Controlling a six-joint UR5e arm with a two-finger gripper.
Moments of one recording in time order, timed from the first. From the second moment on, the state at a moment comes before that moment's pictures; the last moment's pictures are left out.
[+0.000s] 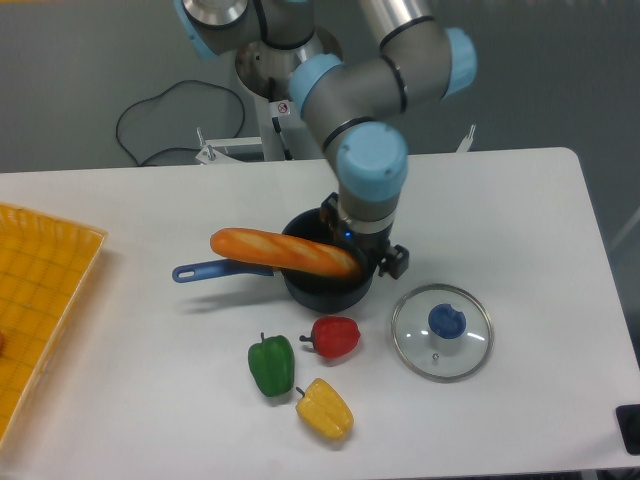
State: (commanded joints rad) arm 2.56 -1.83 -1.65 -1.27 1.58 1.19
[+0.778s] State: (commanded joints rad) arm 2.72 -1.93 -1.56 -1.13 1.58 1.27
